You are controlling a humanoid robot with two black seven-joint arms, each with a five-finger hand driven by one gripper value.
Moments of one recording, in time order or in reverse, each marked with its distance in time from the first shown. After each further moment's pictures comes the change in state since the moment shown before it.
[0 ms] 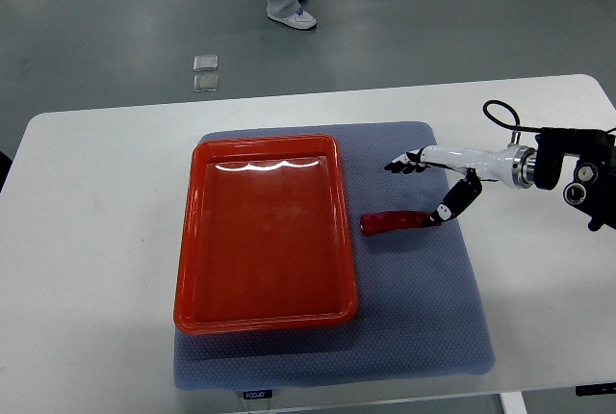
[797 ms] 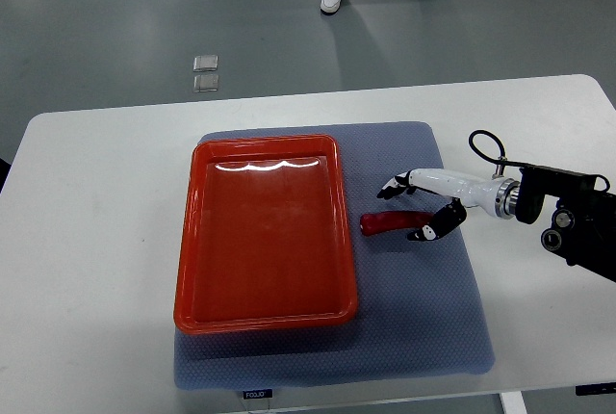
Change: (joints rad) left arm 0.000 0.000 0.000 0.000 0.000 0.000 0.000; right arm -0.067 0.036 -0.063 0.029 -0.077 -0.215 -0.001
